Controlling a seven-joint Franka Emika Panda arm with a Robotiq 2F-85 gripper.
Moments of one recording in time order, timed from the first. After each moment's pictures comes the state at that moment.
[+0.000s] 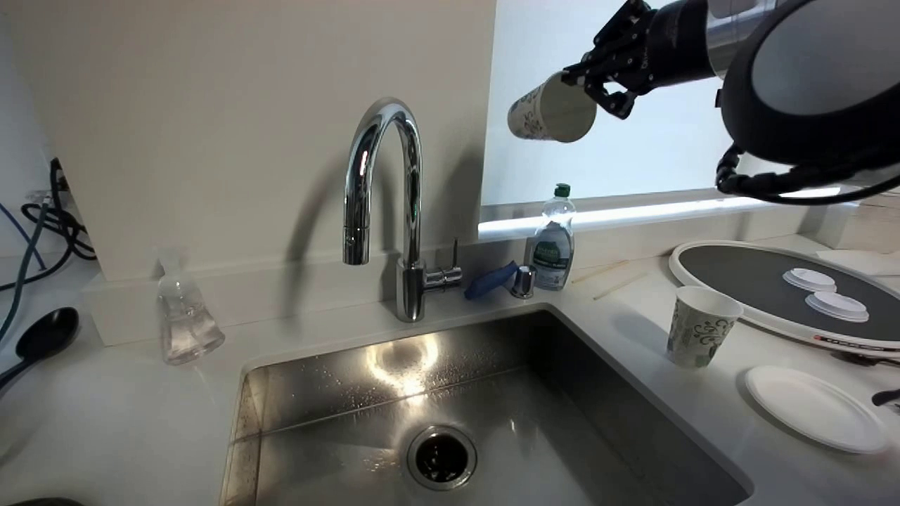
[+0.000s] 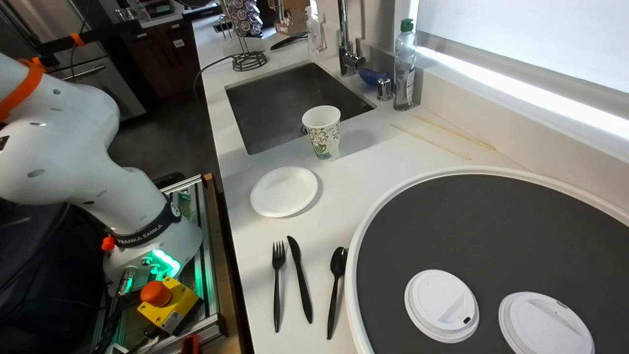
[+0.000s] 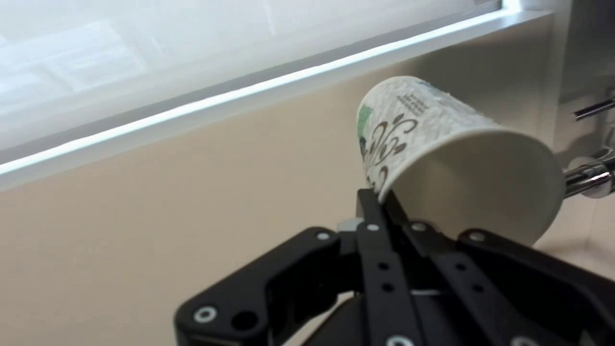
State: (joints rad) arm -0.13 -0.42 0.63 -2.54 0.54 3.54 -1.51
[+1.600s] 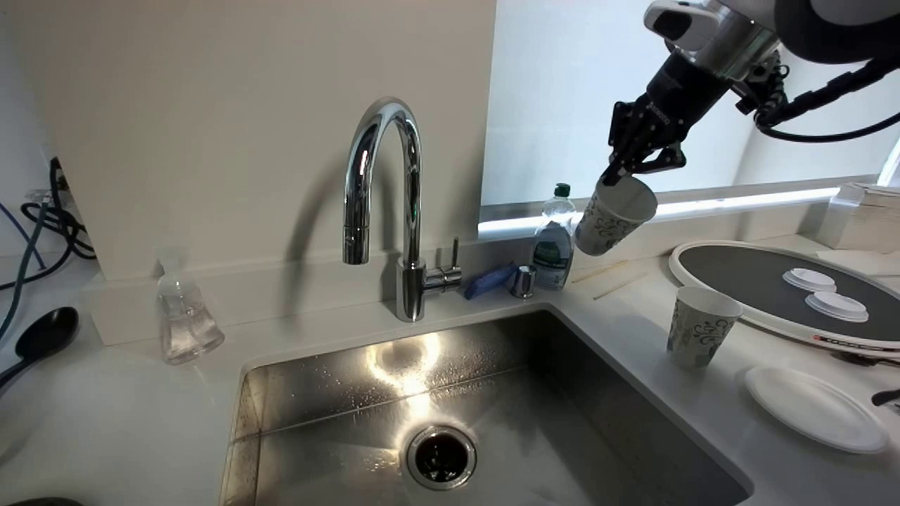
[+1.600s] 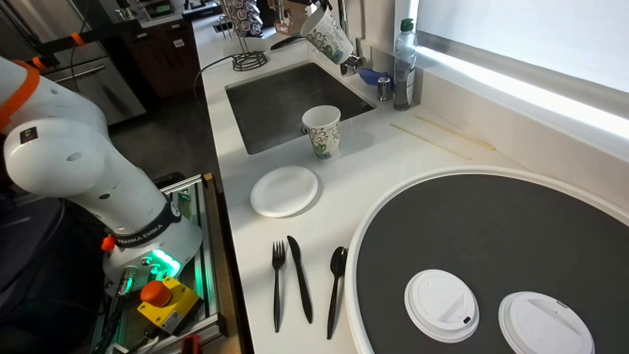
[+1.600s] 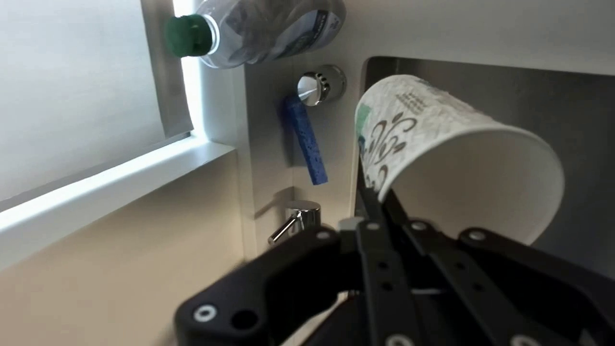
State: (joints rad) arm 0.22 -0.39 0.03 -2.37 -0.03 2.51 -1.33
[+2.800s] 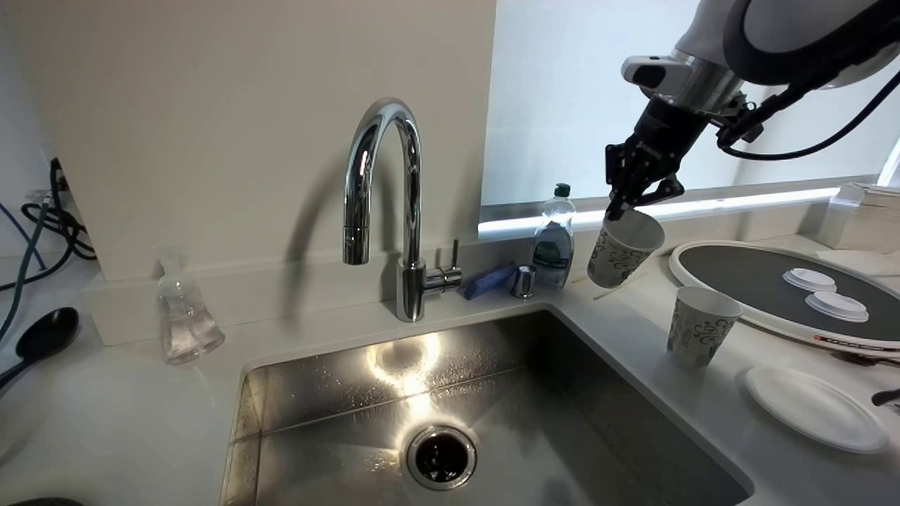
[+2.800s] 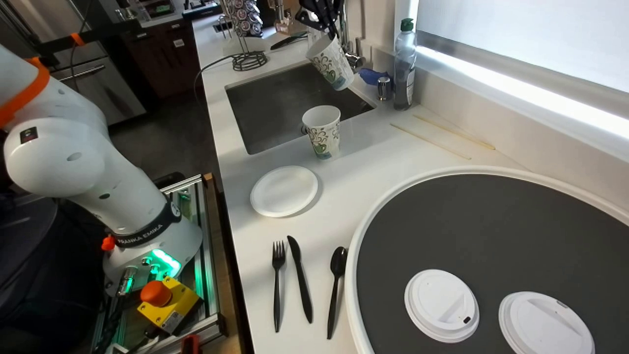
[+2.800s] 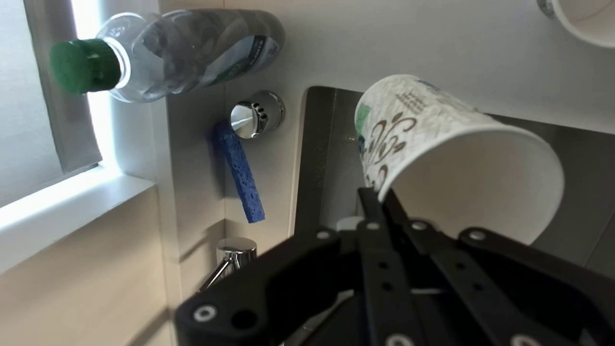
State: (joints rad) arm 0.22 -0.27 -0.01 -2.30 0.01 2.39 -1.48
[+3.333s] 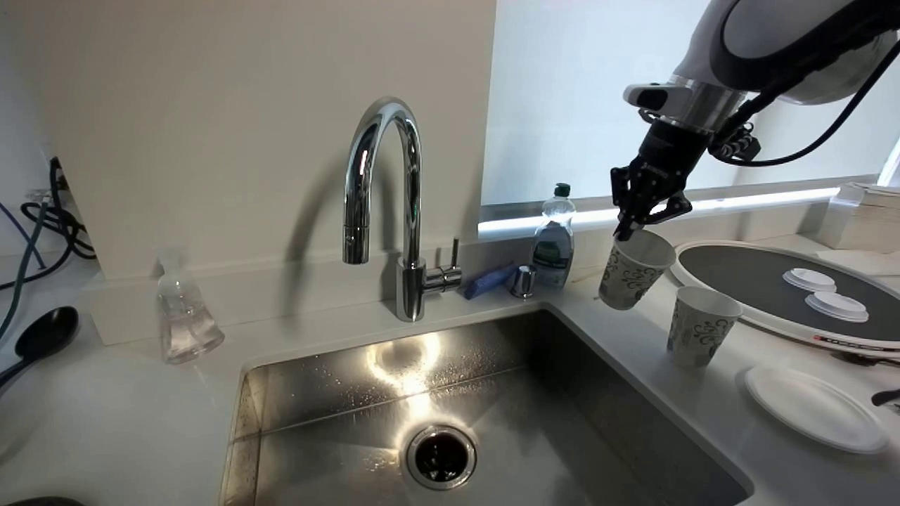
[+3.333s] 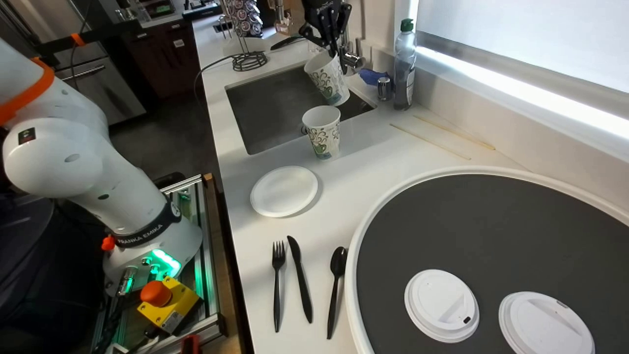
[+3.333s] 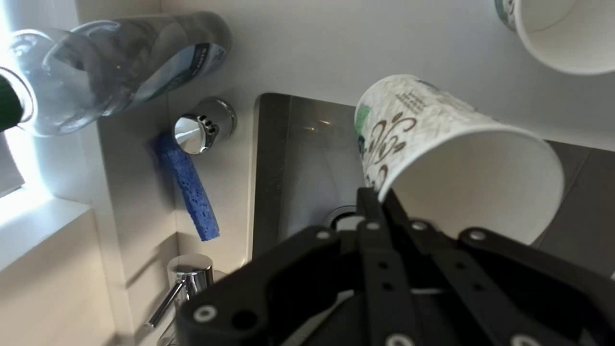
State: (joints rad) arm 0.20 -0.22 -0.04 -2.29 0.11 2.30 -1.61
